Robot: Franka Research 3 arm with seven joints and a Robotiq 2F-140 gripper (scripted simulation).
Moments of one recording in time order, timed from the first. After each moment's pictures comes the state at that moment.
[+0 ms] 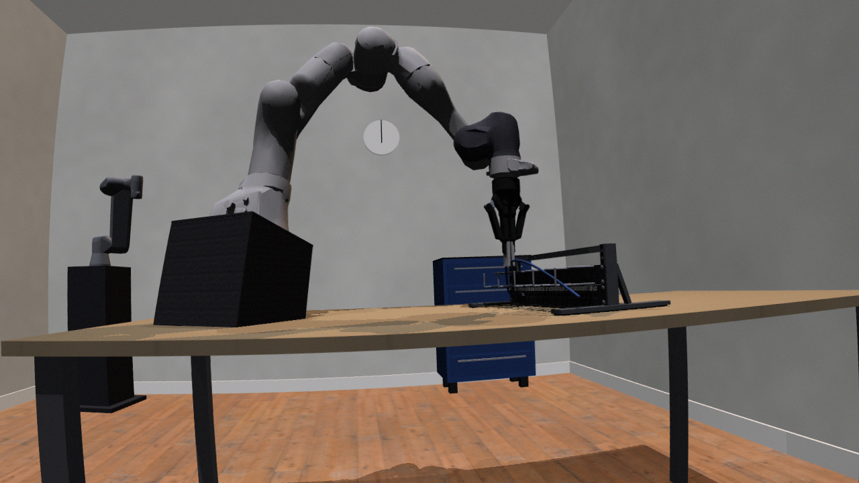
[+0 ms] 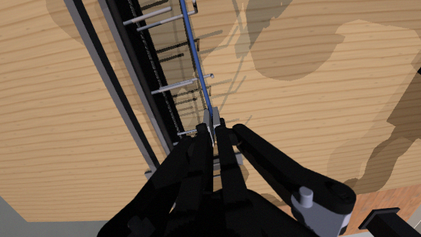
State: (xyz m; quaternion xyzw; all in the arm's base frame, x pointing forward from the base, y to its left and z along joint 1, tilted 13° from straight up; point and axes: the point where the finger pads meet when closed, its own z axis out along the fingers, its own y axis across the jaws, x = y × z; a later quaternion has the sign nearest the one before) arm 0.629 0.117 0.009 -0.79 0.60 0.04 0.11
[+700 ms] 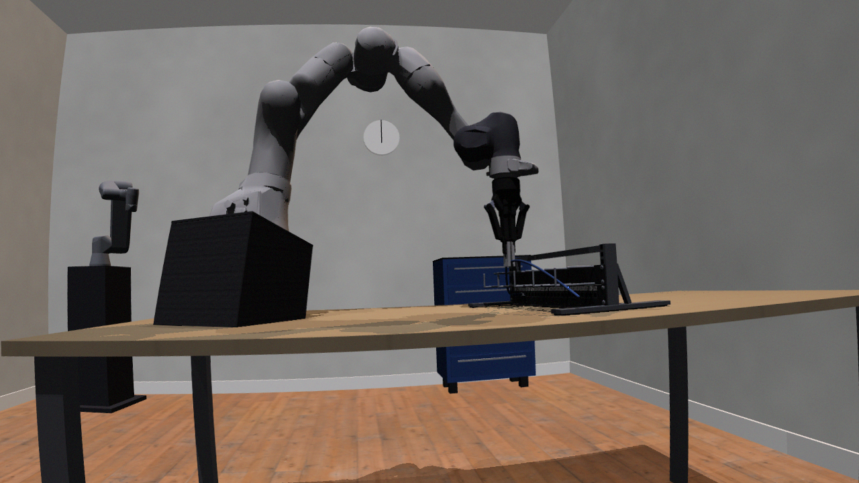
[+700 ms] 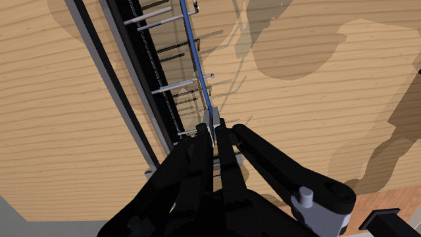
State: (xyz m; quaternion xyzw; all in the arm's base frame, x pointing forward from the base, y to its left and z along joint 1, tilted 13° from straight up) arm 0.629 0.117 0.009 -0.79 0.60 0.04 0.11
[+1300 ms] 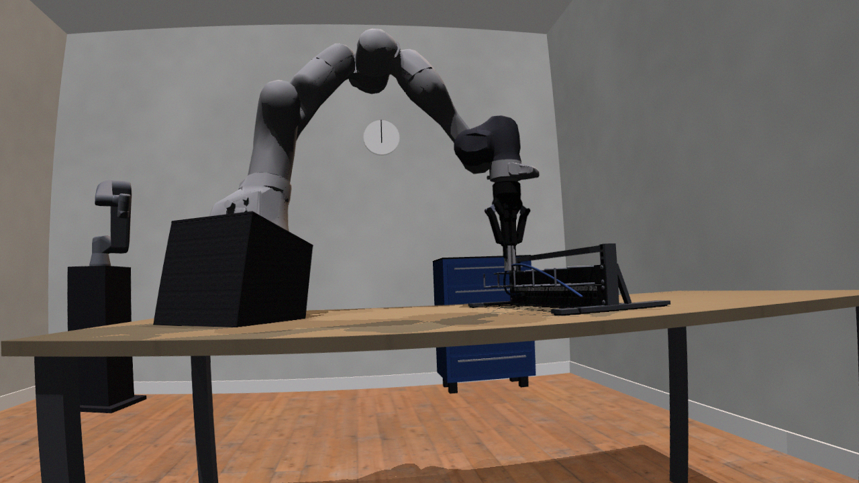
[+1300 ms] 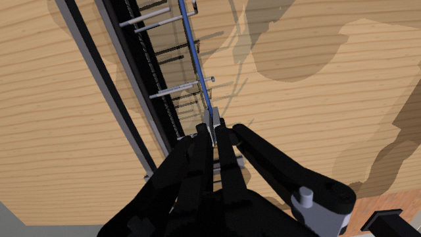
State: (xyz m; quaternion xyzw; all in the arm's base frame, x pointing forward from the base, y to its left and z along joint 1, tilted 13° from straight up) arm 0.631 0.116 -0.003 -0.79 0.61 0.04 0.11
